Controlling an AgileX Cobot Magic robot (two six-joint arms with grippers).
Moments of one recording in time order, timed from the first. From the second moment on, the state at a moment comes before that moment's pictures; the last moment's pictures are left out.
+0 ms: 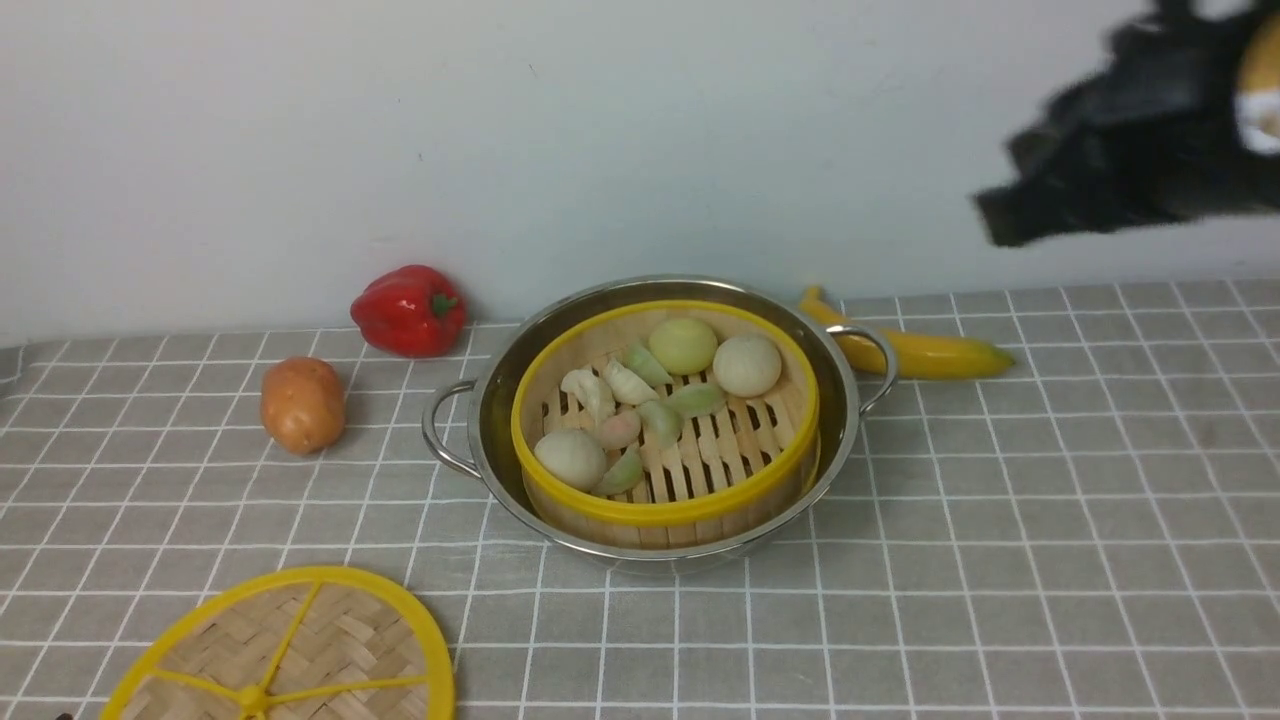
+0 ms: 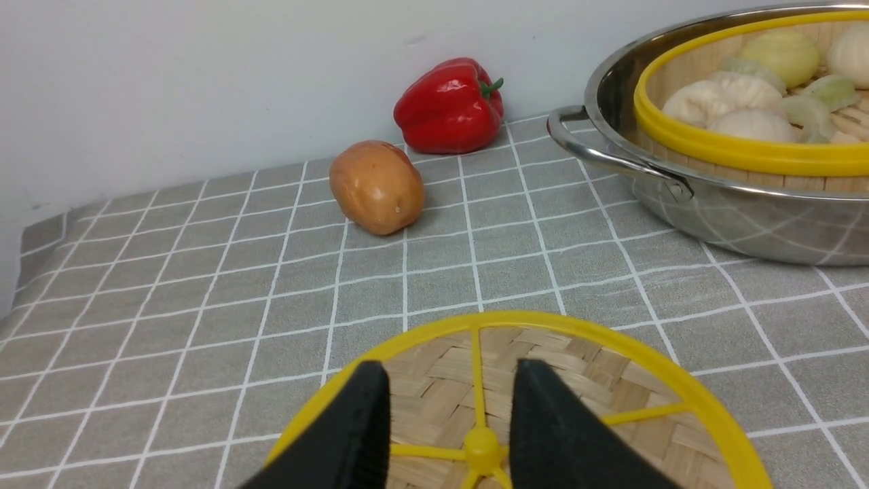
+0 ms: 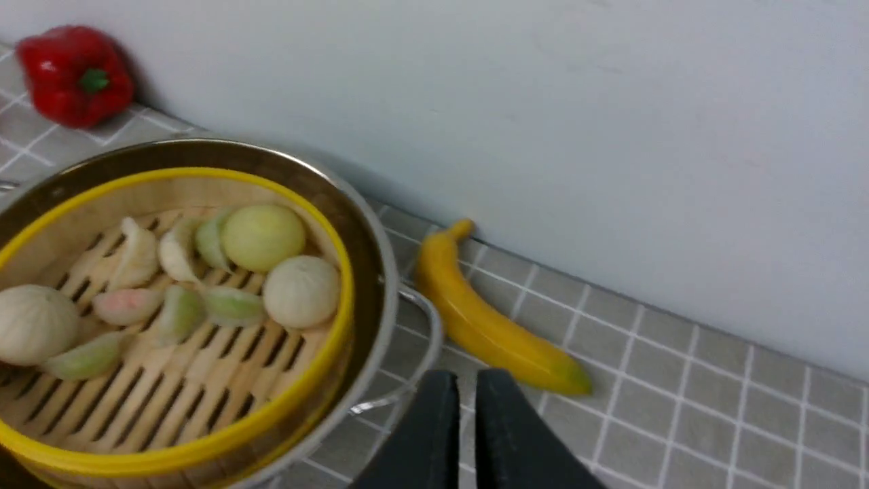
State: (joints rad) right arm 0.46 1.18 -1.10 -0.41 0.68 0.45; left arm 0.01 0.00 0.01 -0.15 0.33 0.30
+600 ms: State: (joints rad) right arm 0.09 0.22 -0.13 -0.50 0.16 0.62; left arm 0.01 0.00 0.01 -0.15 0.33 0.30
